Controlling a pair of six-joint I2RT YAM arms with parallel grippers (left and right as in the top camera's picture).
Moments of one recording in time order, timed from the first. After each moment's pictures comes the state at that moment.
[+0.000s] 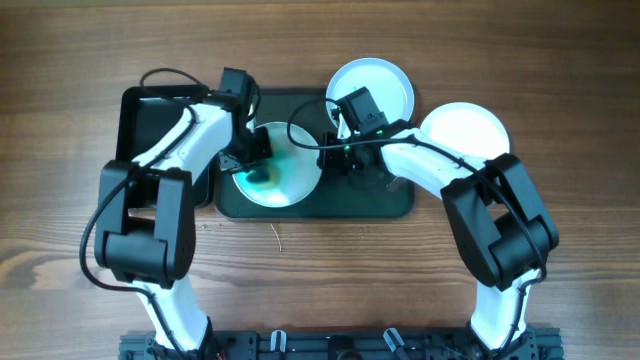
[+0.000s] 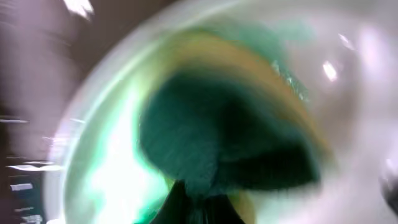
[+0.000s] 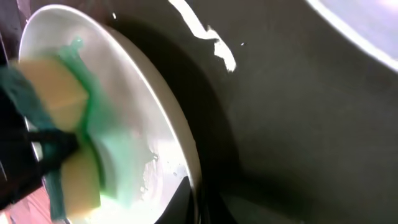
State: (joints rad) left arm -0.20 1.98 1.30 -0.83 0.21 -0.35; right arm 0.52 2.03 1.23 -0.31 -0.41 0.66
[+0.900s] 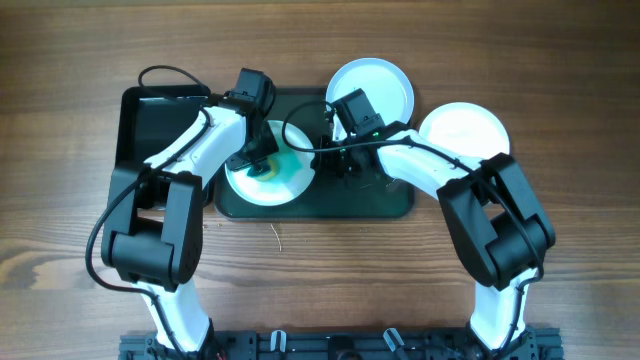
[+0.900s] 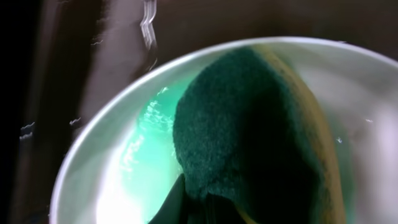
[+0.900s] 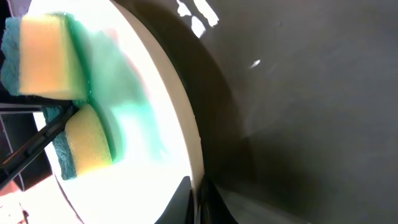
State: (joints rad) left arm -0.26 1.98 1.30 -0.77 -0.10 -0.64; right arm 0.53 2.04 1.23 -0.29 -0.45 0.66
